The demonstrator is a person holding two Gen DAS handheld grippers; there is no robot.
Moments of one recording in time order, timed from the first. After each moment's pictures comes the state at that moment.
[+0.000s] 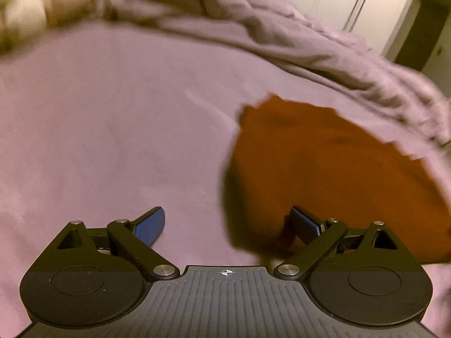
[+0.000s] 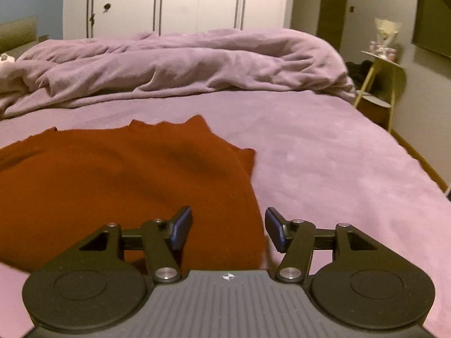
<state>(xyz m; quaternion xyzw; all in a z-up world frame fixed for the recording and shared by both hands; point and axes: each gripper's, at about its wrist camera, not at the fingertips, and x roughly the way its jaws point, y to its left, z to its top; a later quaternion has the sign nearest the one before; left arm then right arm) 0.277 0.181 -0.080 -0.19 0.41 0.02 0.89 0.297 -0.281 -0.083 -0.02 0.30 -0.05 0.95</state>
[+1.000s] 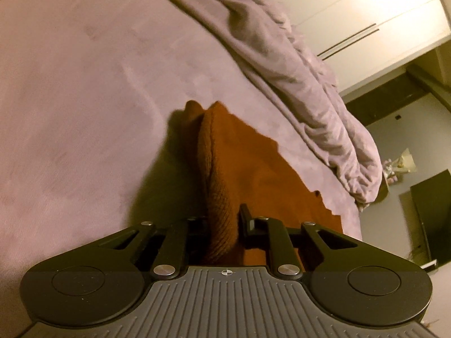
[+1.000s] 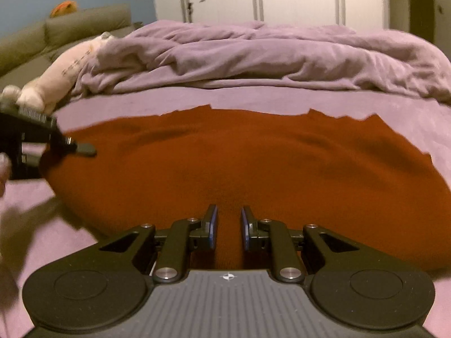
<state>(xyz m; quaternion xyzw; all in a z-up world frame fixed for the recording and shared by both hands) 0.342 0.196 -0.078 -0.38 0.40 -0.08 0.83 0.295 -0.140 -0.094 -0.02 0.32 0.17 0.93</state>
